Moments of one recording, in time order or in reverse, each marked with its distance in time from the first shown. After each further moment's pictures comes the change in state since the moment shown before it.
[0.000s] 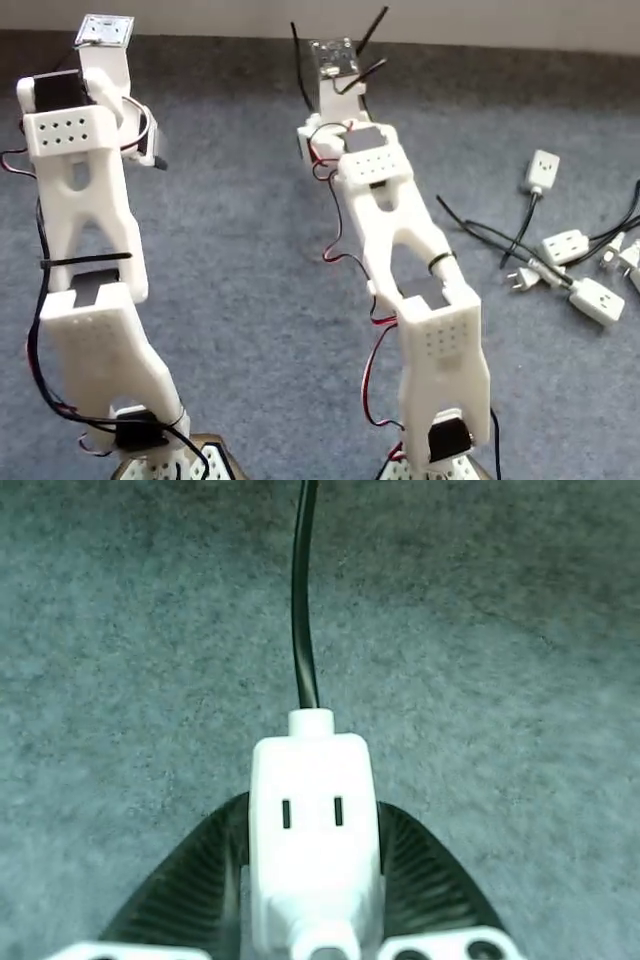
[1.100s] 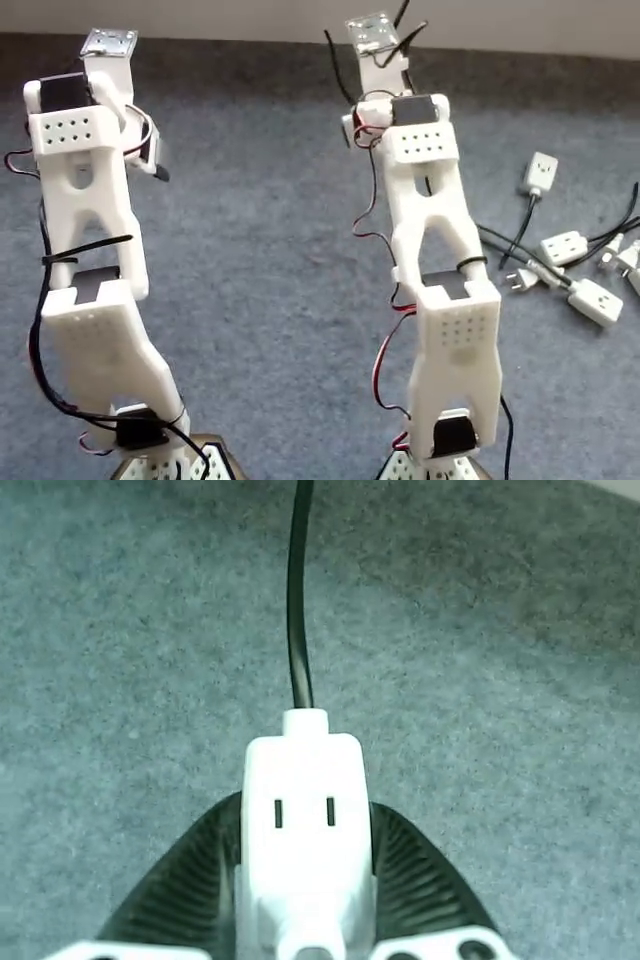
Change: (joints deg) left arm -0.4 0.0 3.5 0.0 0.0; right arm 8.2 0.2 -18.0 22.9 9.8
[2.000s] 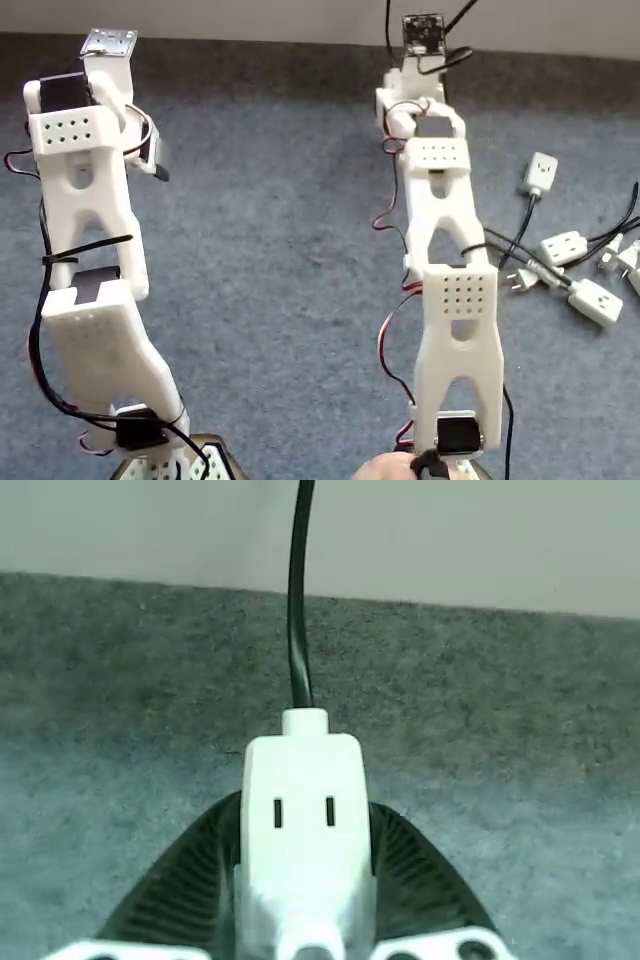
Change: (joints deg) left arm 0.0 0.0 0.0 0.0 0.0; right arm 6.7 19.7 -8.4 -30.5 -8.9
